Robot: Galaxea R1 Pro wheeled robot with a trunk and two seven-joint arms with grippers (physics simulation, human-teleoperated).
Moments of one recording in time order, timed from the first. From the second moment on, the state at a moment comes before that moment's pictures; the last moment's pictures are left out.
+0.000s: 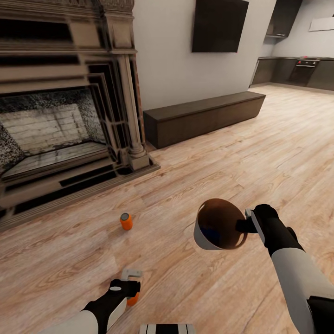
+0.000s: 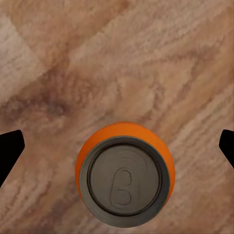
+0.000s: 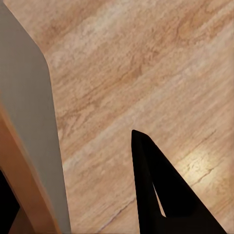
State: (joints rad) left arm -0.62 -0.09 -0.37 -0.21 0.27 0.05 0.18; right arm -0.87 -0.16 -0.11 -0.81 0.15 1.05 0.12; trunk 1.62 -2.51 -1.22
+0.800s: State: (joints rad) left arm -0.62 -0.09 -0.37 -0.21 0.27 0.05 0.18; right arm -0.87 -0.15 -0.11 -0.81 0.15 1.05 0.12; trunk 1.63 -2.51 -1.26
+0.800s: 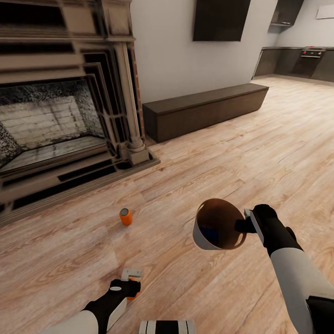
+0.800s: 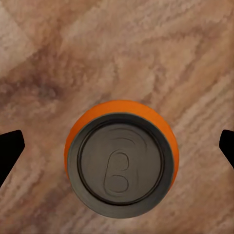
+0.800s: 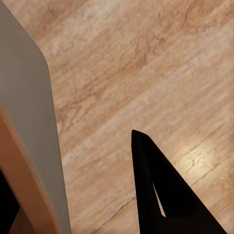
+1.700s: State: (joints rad) left arm -0.62 -0.09 -0.37 -0.21 0.27 0.05 0.18; right arm -0.87 -0.15 -0.11 -0.80 0.15 1.05 0.12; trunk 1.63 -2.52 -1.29
